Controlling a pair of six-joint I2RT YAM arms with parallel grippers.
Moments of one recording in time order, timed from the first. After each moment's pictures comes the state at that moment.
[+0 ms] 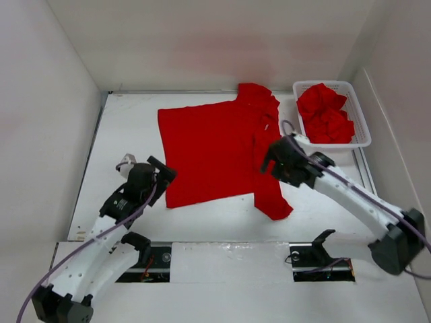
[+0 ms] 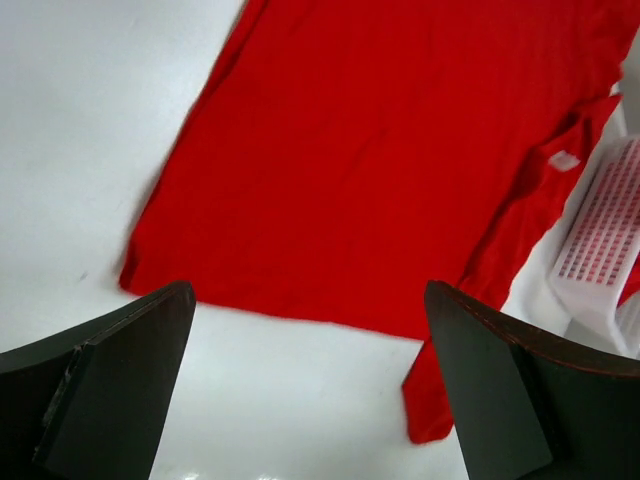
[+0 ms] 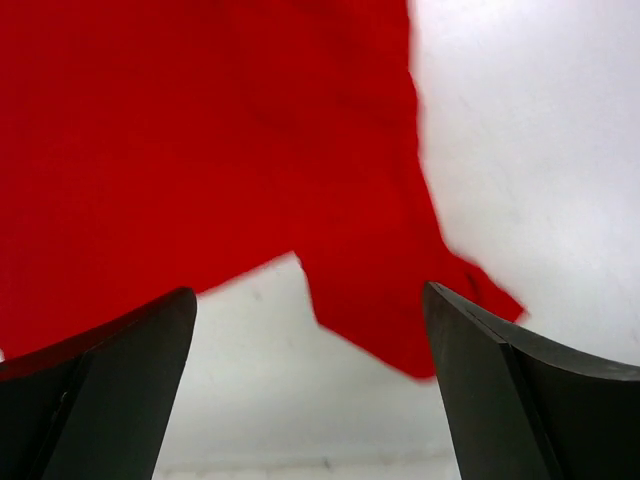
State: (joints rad) left arm -0.43 0.64 0.57 -0.70 -0.23 -1.18; right arm 0.58 1.13 0.95 -0.83 0.29 0.94
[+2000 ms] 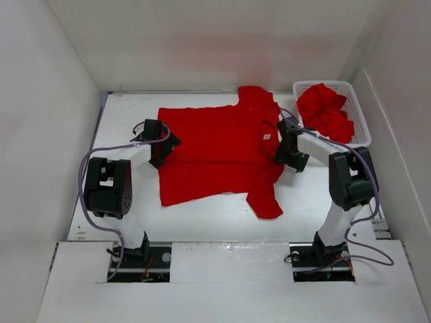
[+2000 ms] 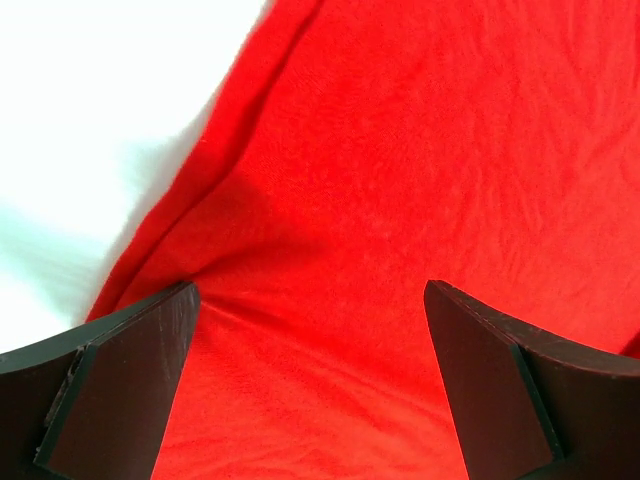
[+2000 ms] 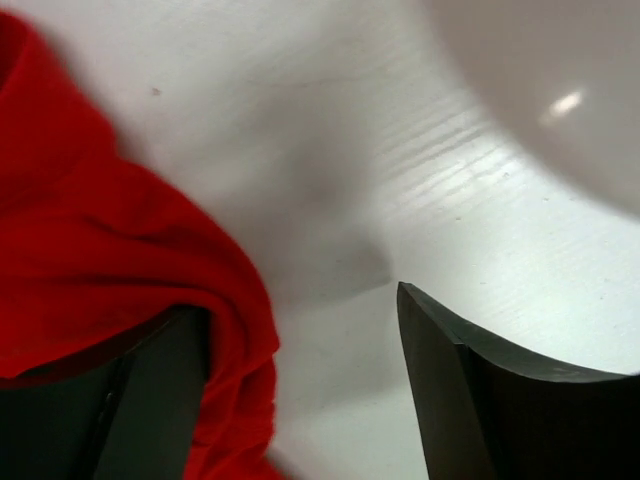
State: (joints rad) left arm -0.14 1.72 1.00 -0.24 -0.06 -0.95; right arm 0.26 1.82 1.21 -0.72 0.35 0.73
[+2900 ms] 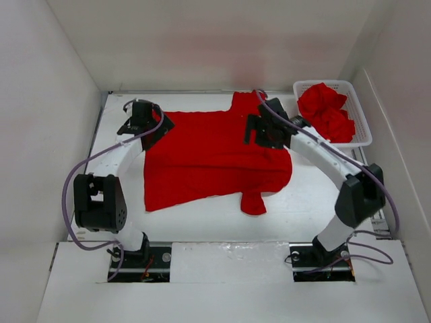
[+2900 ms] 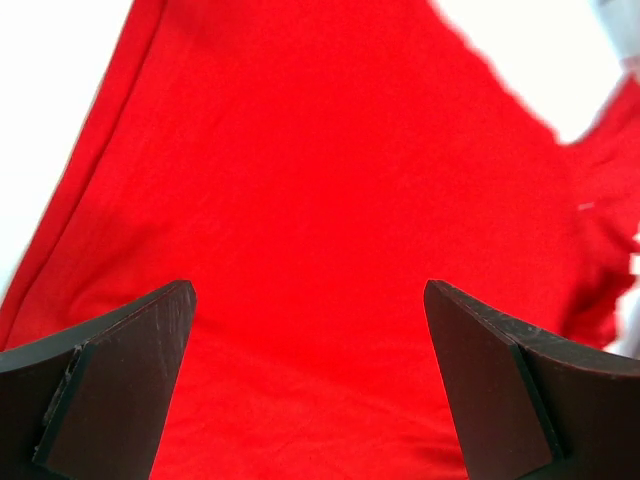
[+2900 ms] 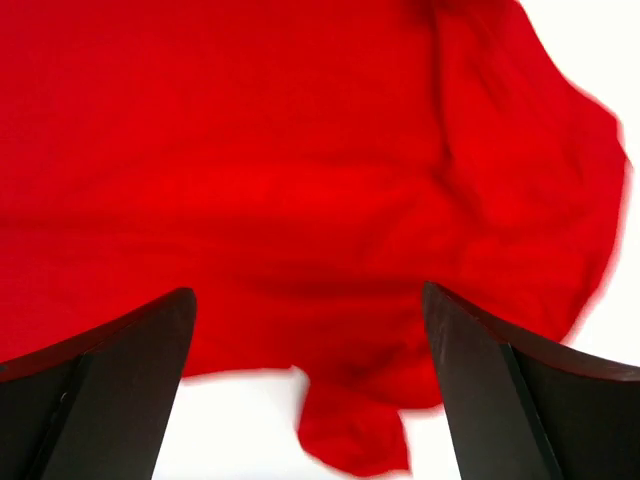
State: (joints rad) left arm -0.11 1.56 1.15 -0.39 -0.09 -0.79; right arm 0.50 1.62 1.40 -0.70 0.16 0.57
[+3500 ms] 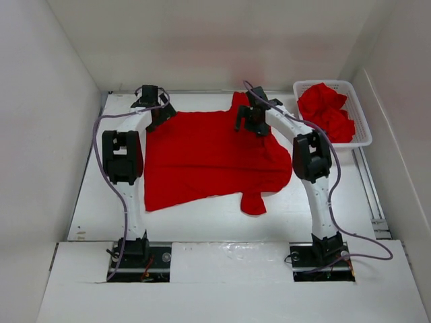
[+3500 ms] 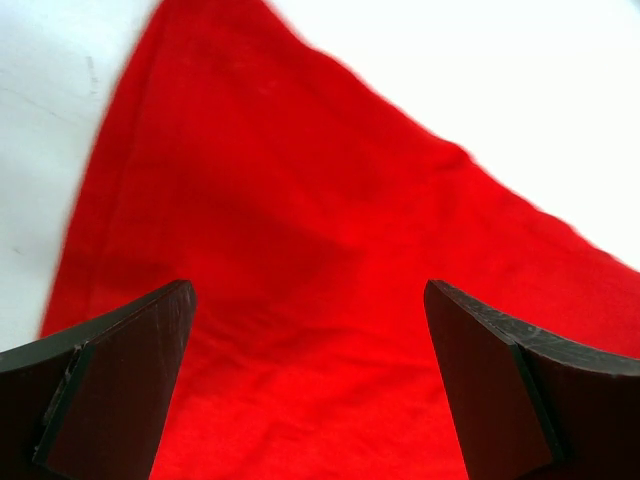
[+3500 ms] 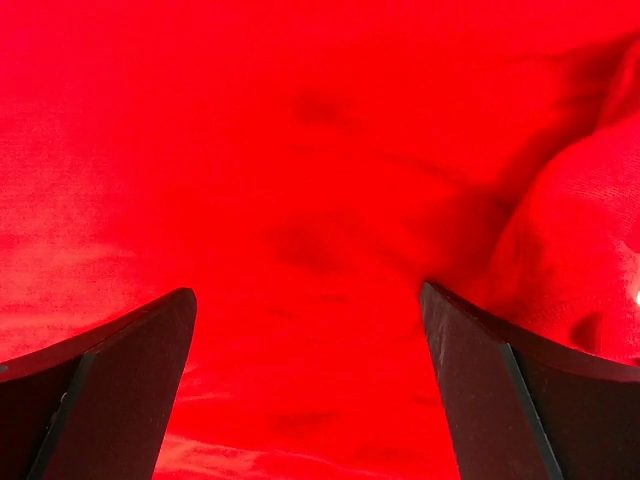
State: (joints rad) left arm -0.06 2.19 1.74 -0.42 -0.06 -0.63; right arm 0.38 2.37 2.06 -0.71 0.06 0.52
